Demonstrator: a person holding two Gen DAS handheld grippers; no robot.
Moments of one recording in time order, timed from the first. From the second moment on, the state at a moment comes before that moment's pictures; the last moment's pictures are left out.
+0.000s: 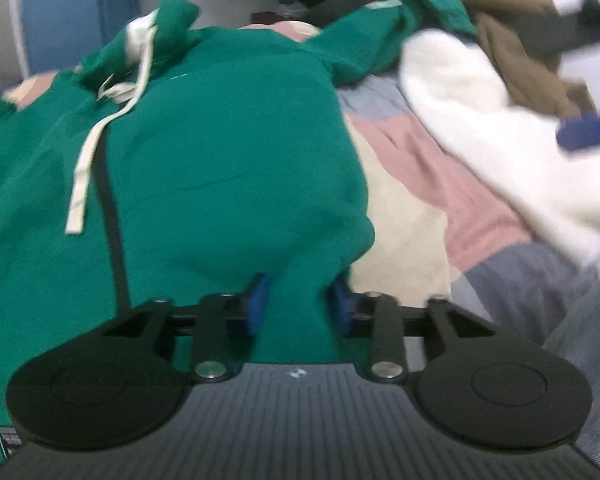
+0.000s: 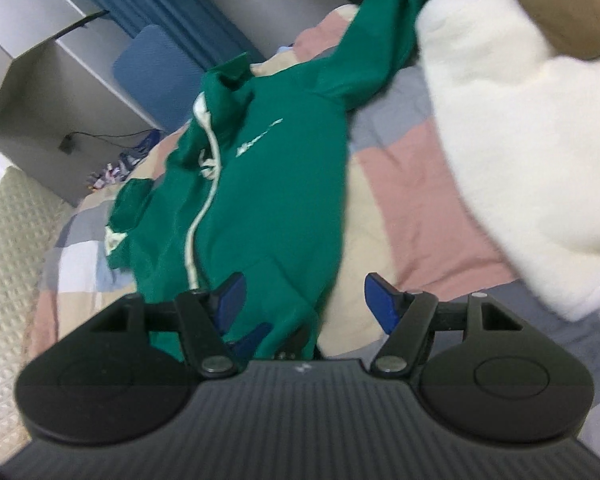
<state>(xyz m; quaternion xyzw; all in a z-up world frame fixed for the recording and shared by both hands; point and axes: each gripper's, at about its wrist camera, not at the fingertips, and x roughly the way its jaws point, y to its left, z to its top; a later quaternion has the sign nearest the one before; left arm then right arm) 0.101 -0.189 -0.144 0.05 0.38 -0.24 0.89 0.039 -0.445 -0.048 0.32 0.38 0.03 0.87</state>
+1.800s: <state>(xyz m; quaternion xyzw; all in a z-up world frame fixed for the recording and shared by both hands) 0.142 -0.100 -0.145 -0.19 0.42 -0.31 0.83 0.055 -0.413 -0.055 0.16 0.47 0.00 0.87</state>
